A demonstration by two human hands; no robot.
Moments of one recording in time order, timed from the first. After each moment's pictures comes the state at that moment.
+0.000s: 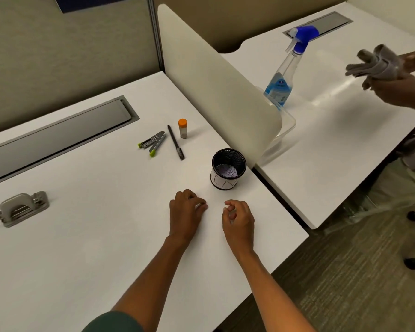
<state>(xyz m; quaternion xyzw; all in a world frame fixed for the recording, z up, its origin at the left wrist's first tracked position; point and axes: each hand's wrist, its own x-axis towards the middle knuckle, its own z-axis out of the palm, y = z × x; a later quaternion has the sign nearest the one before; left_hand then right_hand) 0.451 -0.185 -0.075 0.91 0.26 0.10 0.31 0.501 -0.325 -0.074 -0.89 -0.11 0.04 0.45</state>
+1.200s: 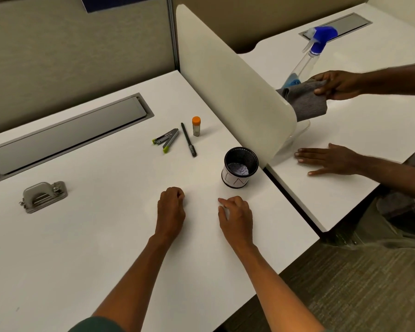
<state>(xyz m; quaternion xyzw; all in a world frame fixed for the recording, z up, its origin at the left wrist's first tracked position) 0.412 -0.141 -0.082 0.86 0.33 0.17 0.36 0.495 -0.303 -0.079 -0.91 -0.22 0.04 0.33</state>
